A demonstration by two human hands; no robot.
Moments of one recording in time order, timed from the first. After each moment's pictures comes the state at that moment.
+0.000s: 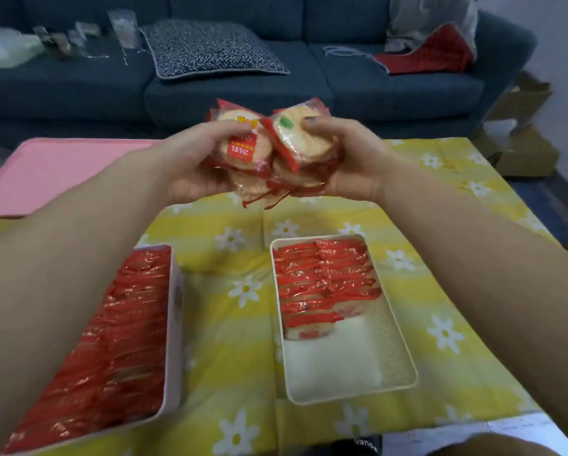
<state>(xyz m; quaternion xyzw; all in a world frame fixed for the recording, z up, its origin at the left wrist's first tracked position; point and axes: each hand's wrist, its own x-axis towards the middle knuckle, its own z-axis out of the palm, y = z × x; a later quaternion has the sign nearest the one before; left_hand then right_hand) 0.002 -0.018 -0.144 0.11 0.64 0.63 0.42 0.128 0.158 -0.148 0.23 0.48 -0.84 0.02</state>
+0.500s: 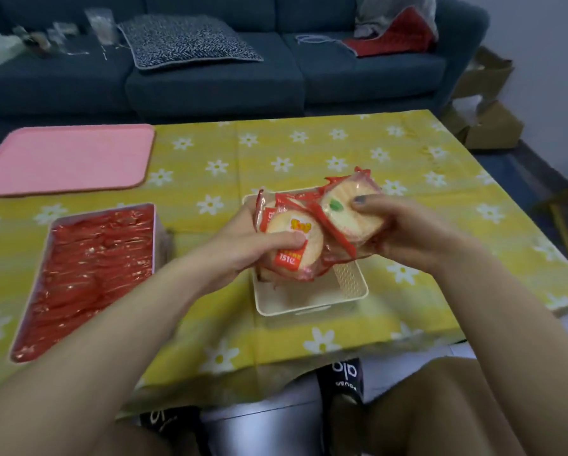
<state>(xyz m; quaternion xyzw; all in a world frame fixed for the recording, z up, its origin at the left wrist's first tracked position) 0.185 -0.063 -0.220 0.26 0.64 0.57 0.45 0.341 0.121 -0.192 0.27 0.51 -0.82 -0.03</state>
